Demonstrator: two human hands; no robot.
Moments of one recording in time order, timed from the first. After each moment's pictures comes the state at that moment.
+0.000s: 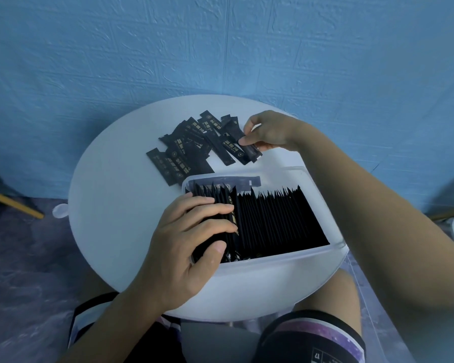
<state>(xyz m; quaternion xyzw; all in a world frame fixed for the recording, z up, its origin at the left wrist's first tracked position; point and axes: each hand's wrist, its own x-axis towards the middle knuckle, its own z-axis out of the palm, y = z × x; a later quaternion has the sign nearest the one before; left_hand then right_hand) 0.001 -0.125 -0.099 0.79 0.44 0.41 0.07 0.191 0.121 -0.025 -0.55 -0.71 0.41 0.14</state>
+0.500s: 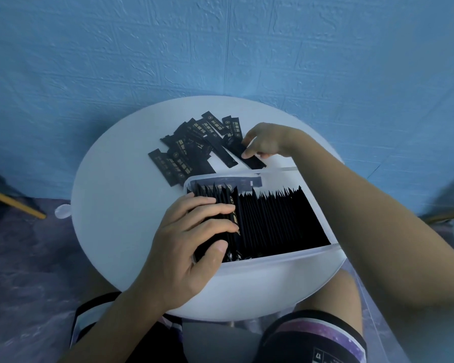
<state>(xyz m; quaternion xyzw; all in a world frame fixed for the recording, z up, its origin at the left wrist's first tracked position) 0.000 -0.125 -0.101 0.79 0.44 0.41 0.07 0.182 0.115 -0.034 -0.58 -0.74 0.34 0.03</state>
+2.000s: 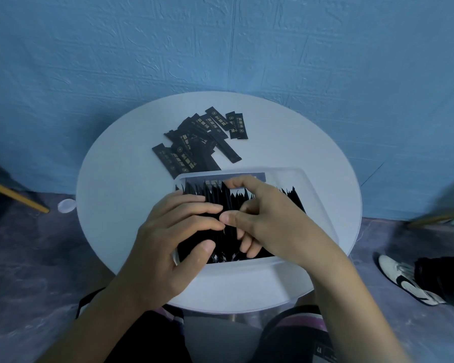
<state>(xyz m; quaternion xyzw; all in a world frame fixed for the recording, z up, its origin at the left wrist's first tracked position) -0.023 -0.140 -0.091 0.80 0.44 0.40 0.09 0.176 -0.087 -0.036 -0.49 -0.67 0.52 0.21</state>
